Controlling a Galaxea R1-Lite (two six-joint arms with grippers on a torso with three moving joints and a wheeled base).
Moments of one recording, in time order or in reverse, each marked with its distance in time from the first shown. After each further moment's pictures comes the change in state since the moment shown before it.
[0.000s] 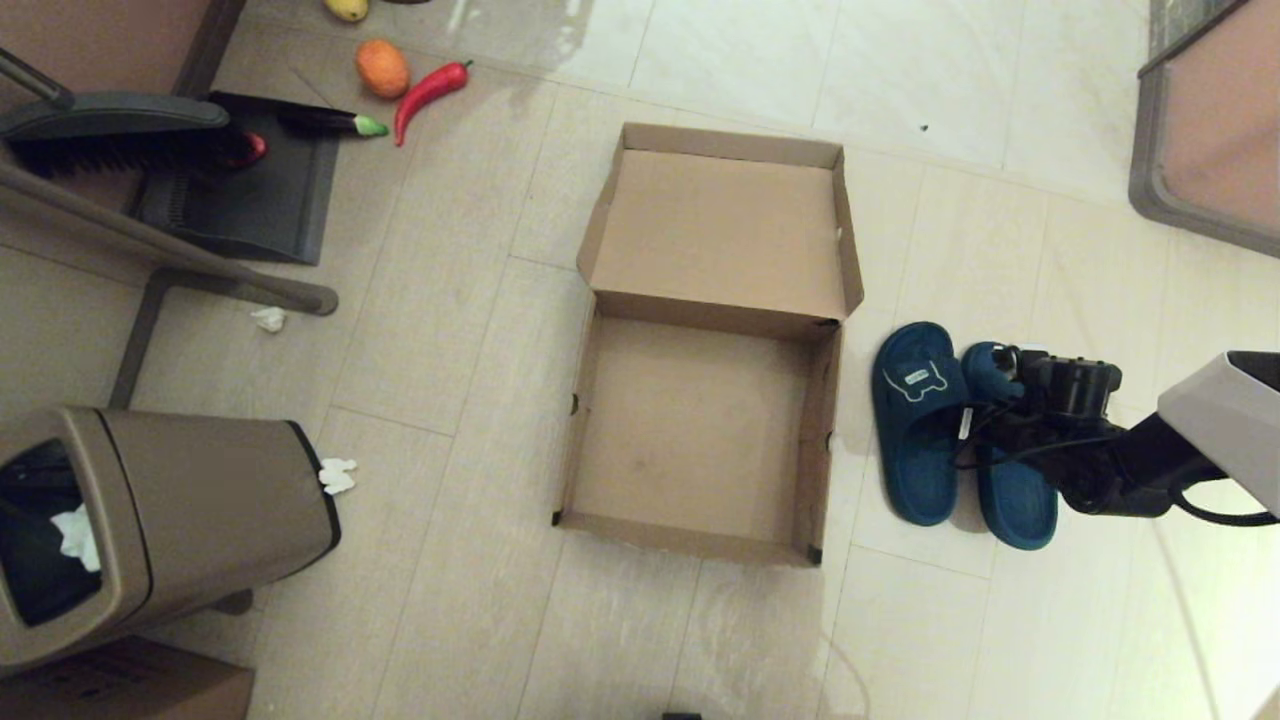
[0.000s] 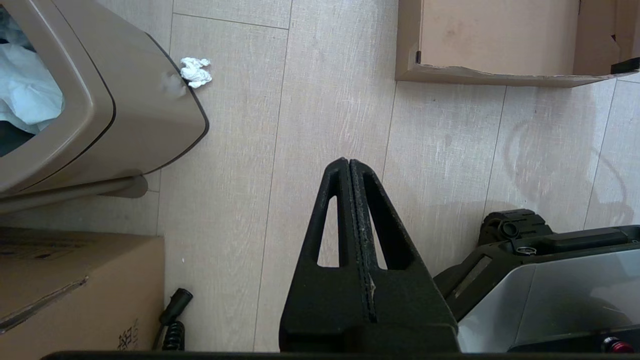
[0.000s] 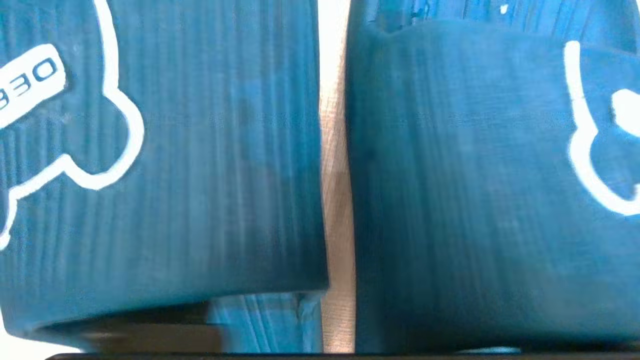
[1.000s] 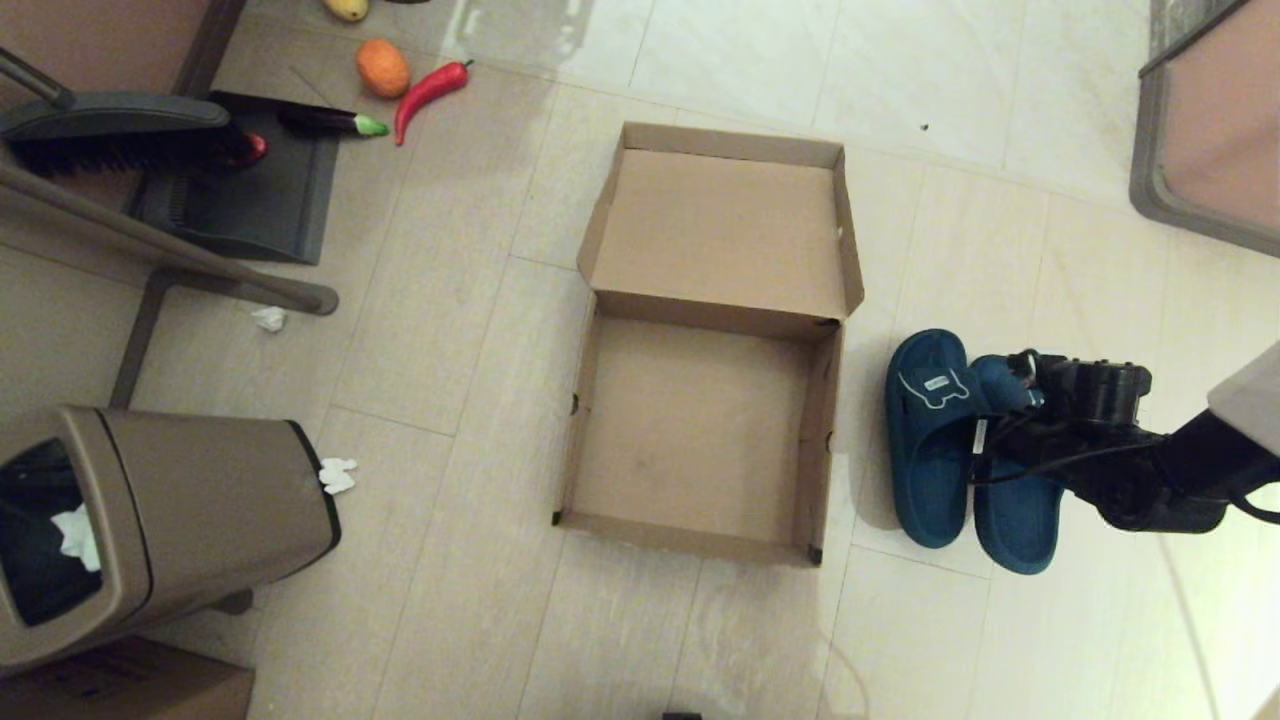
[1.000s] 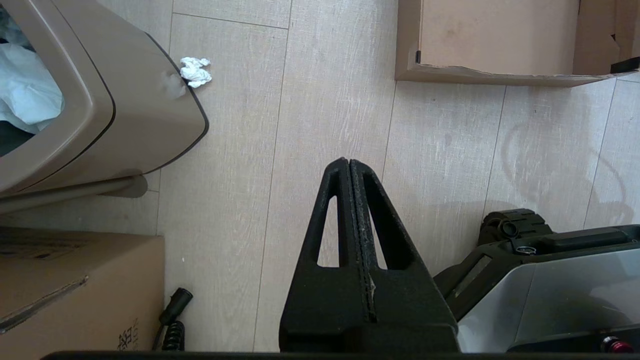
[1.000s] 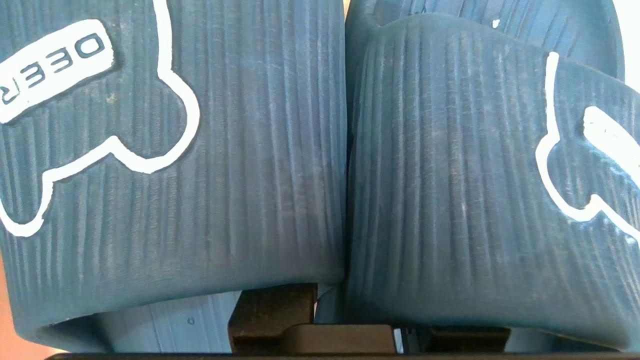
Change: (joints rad) left arm 0.000 0.000 -0.001 0.002 0.000 0.000; right arm 0.013 -0.184 0.245 0.003 0.013 0.007
